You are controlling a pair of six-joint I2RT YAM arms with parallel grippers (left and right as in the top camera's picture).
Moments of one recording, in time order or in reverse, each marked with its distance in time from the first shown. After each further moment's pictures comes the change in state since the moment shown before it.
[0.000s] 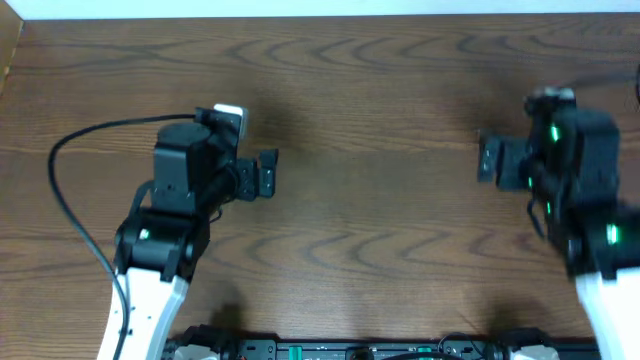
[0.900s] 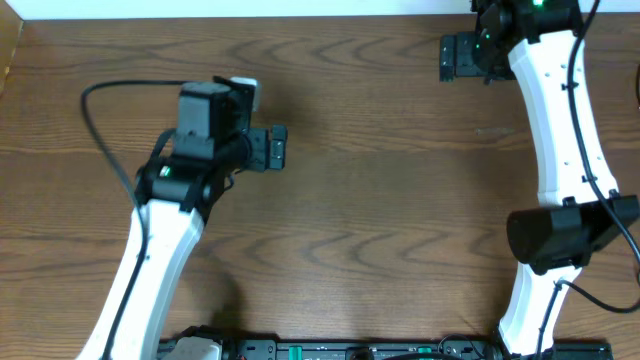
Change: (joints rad) left arm -0.005 0.257 0.160 -0.029 0.000 -0.028; right arm 0.057 1.105 1.308 -0.711 0.068 0.084
